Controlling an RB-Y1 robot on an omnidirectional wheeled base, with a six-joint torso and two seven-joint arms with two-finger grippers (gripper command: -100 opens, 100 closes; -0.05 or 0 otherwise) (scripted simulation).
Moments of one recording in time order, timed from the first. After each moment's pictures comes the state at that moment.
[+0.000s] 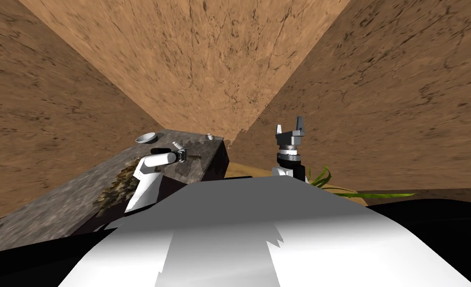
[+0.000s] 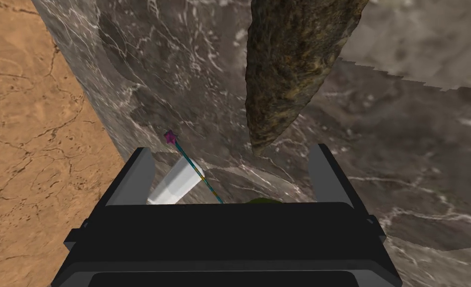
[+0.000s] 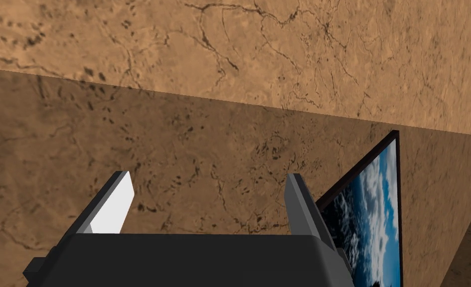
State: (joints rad) left arm 0.03 0.63 0.30 -1.69 0.51 1.14 -0.17; right arm 0.52 -0.05 0.04 -2.31 -0.10 -0.45 -0.13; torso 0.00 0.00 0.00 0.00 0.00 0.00
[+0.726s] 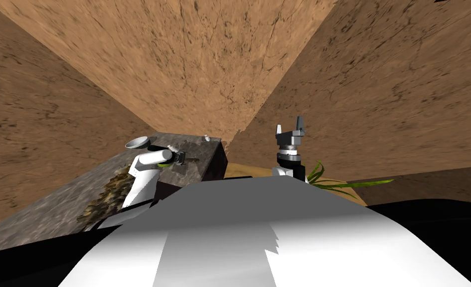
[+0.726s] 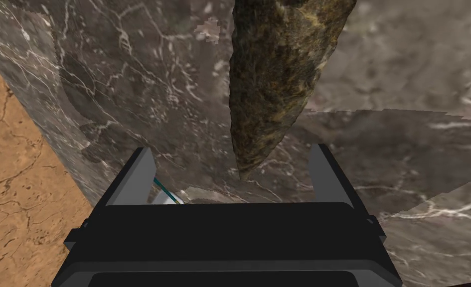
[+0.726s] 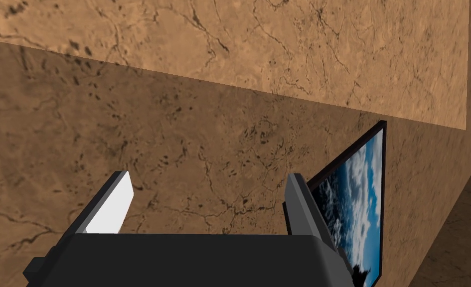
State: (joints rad) left arm -0.02 0.67 0.33 -1.61 0.58 1.35 -0.19; right arm 0.52 -0.05 0.04 -2.31 -0.10 -0.45 -0.13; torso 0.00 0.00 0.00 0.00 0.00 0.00
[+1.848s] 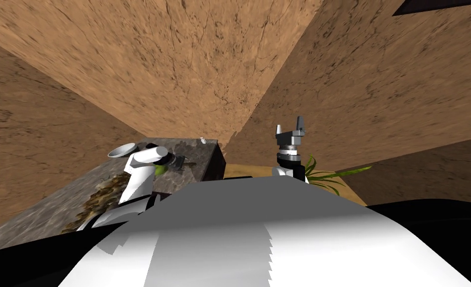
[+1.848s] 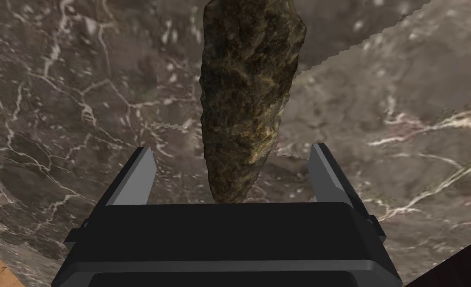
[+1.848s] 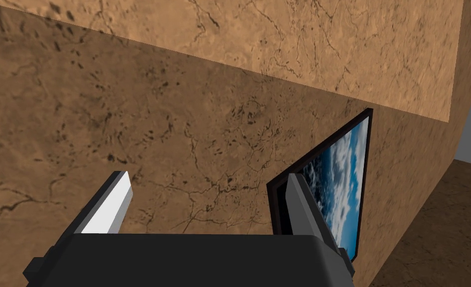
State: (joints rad) left arm -0.09 0.71 0.36 -1.51 0.68 1.66 -0.21; right arm 0.52 -0.05 0.04 -2.31 -0.10 -0.45 -0.13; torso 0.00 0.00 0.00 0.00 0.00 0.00
